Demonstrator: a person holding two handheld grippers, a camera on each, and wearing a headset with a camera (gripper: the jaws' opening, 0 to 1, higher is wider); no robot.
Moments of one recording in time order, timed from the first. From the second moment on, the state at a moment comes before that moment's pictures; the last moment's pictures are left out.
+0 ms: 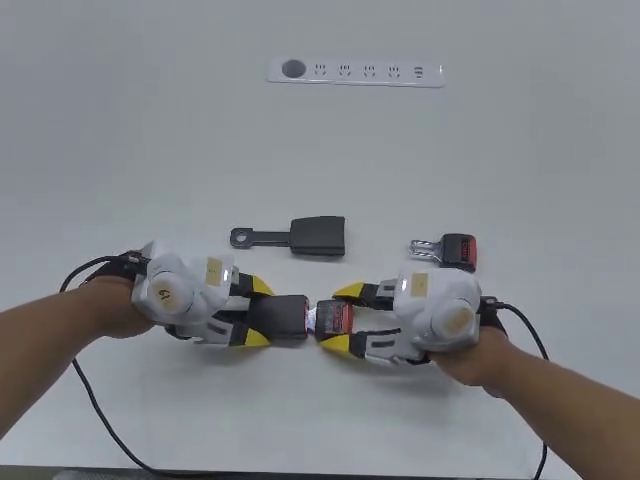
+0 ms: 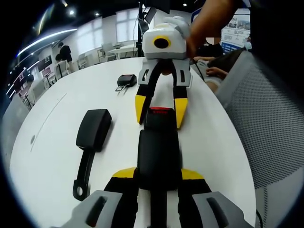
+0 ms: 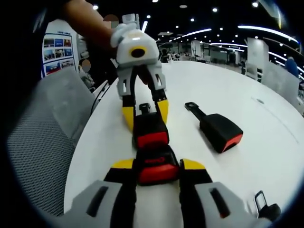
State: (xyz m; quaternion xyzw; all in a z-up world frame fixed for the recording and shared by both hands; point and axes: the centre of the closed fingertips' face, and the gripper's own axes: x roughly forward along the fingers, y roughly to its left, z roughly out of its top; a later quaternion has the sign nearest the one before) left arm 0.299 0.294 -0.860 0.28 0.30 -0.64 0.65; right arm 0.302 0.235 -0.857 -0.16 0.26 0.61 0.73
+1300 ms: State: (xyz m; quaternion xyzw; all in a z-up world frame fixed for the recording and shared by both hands) left arm 0.308 0.286 -0.829 0.27 0.31 -0.58 0.70; right arm 0.312 0.231 -0.828 -0.16 0.24 0.57 0.77
